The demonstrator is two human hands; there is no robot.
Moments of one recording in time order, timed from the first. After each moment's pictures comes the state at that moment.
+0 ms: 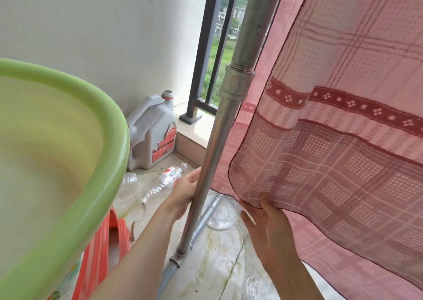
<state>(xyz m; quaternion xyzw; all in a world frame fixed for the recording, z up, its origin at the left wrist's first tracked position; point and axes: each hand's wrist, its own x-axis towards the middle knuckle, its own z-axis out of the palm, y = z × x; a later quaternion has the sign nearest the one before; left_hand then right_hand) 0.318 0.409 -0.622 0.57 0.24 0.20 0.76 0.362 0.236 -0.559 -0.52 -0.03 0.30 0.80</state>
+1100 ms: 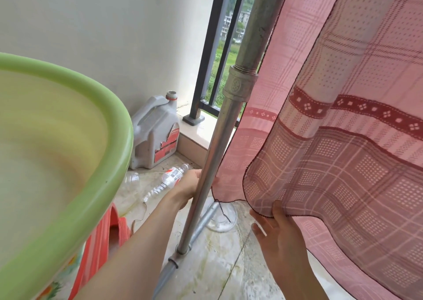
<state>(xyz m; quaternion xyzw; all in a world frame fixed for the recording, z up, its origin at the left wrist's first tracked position) 0.328 0.413 -0.605 0.63 0.28 0.15 0.71 0.362 0.216 -0.554 -0.55 -0.02 0.28 0.79</state>
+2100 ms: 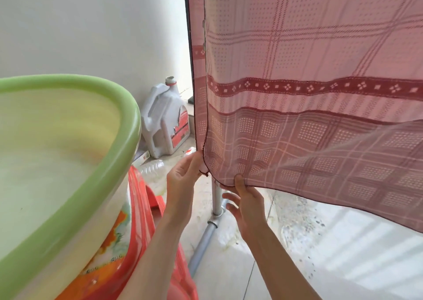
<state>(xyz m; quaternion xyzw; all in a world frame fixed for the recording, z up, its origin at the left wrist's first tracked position) 0.227 0.357 -0.596 0.54 0.23 0.37 0.72 0.291 0.254 -0.616 -0.56 0.03 0.32 0.76</state>
